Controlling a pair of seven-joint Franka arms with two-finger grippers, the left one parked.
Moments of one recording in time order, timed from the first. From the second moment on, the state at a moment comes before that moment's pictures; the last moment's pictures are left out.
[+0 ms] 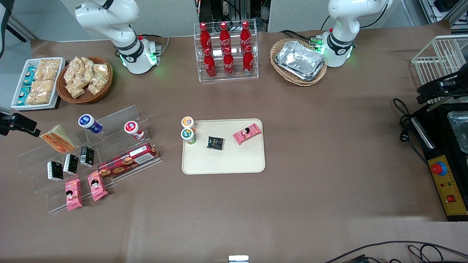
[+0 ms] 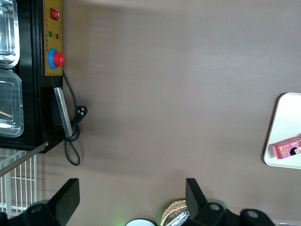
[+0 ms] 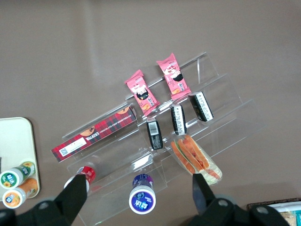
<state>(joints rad) 0.16 0.06 -0.33 -1.57 0.00 1.68 -0.08</state>
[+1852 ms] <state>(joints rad) 0.02 -0.01 -0.37 -1.78 -0.06 1.77 -0.60</state>
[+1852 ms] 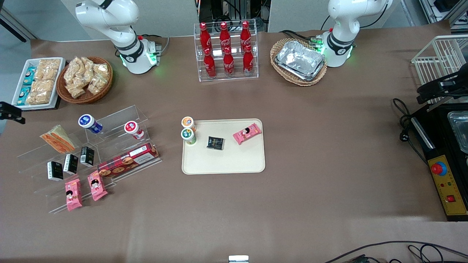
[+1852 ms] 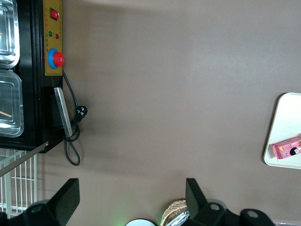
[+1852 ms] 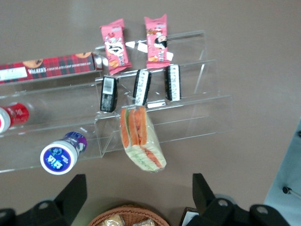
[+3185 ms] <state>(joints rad) 0.02 -0.04 -0.41 -2.26 -0.04 2.27 -0.84</state>
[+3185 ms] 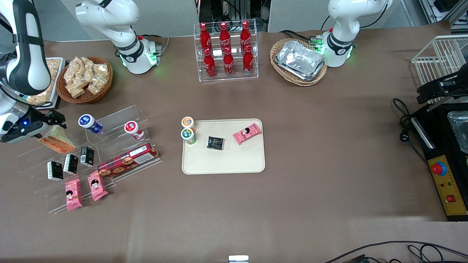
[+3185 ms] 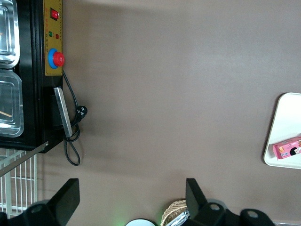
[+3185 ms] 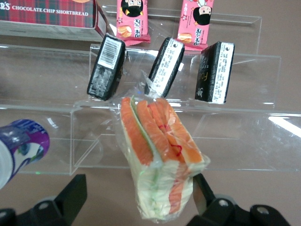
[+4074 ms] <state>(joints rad) 0.02 -0.04 -0.42 -2.23 -0.04 2.28 -0.84</state>
